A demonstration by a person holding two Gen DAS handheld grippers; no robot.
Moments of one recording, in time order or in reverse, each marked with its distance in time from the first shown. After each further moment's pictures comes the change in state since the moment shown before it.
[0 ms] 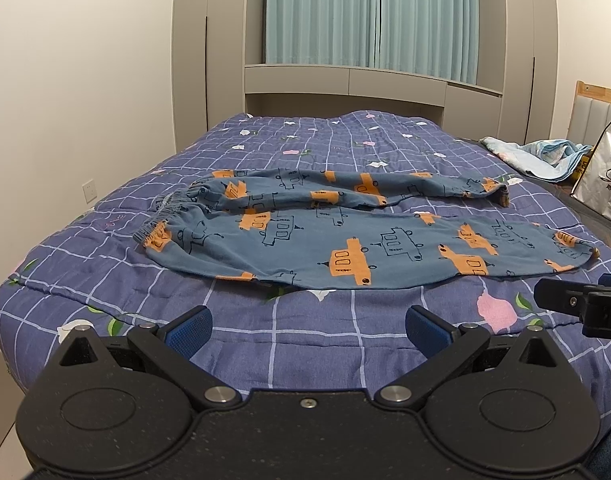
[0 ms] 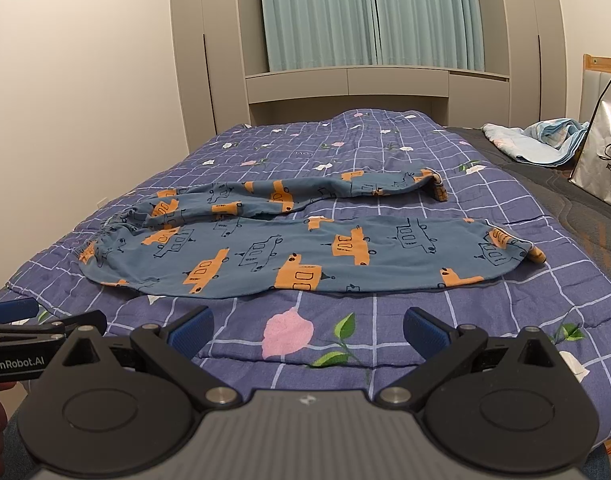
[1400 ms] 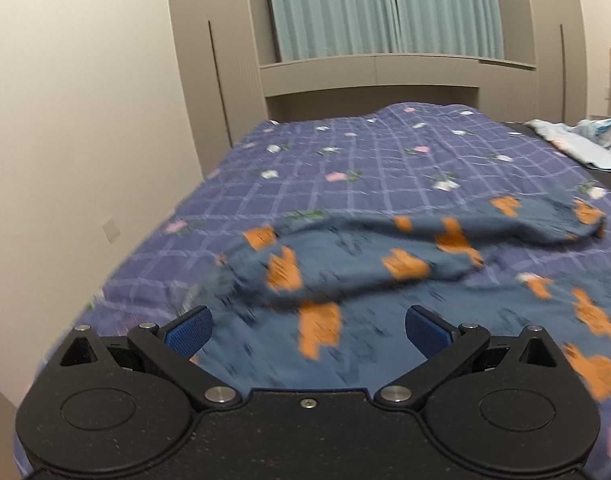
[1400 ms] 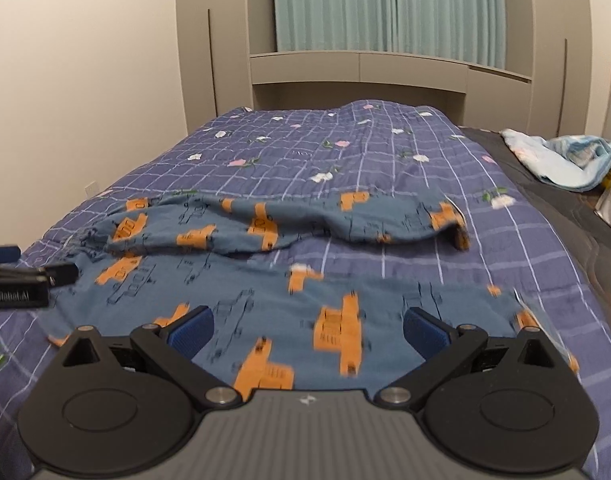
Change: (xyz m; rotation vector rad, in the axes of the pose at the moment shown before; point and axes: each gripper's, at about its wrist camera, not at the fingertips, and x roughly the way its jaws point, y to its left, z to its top) left arm 0.140 0.042 0.124 0.120 0.038 0.138; right arm 0.114 -0.018 0.102 -0.076 0.067 0.020
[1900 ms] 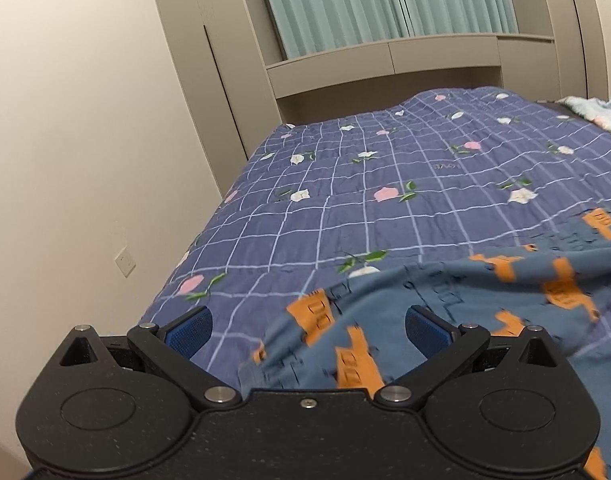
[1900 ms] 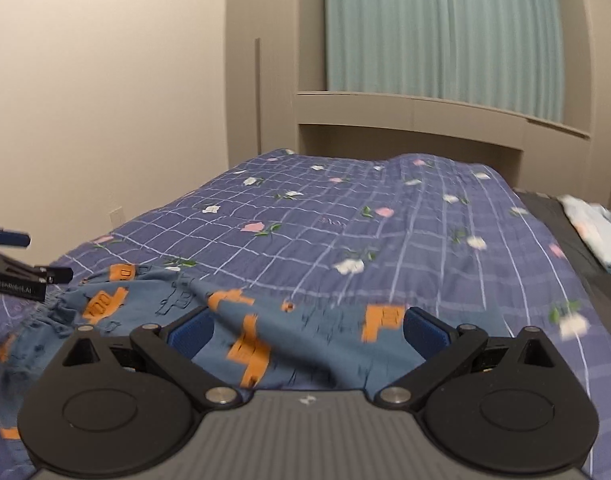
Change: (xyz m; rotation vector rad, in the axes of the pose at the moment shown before) left arm 0.124 0.038 0.068 0.098 0.018 0.066; right arm 0.128 -0.026 0.100 -0.147 -0.112 0.148
